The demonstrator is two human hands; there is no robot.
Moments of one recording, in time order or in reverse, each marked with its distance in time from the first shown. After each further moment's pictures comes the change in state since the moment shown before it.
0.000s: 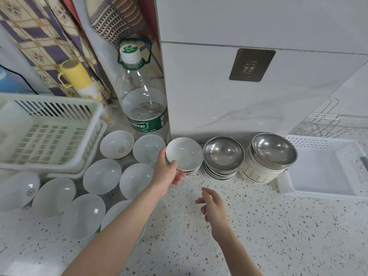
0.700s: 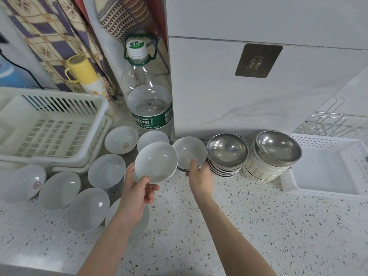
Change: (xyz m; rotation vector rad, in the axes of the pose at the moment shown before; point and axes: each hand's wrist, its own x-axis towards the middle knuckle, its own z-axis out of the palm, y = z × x) left_hand -0.062 -0.039 -0.066 -0.380 0.131 0.015; right_hand 0.029 -0.049 0.062 -0.352 0.185 -0.228
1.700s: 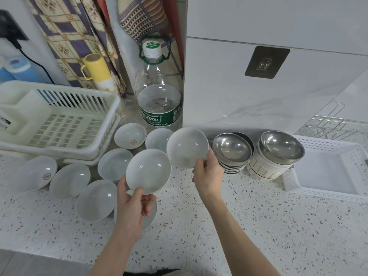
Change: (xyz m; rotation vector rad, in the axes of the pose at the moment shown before) left_hand -0.044 -0.023 -0.034 -0.083 0.118 0.071; right_hand -0.045 -0.021 -0.016 0.057 0.063 -0.429
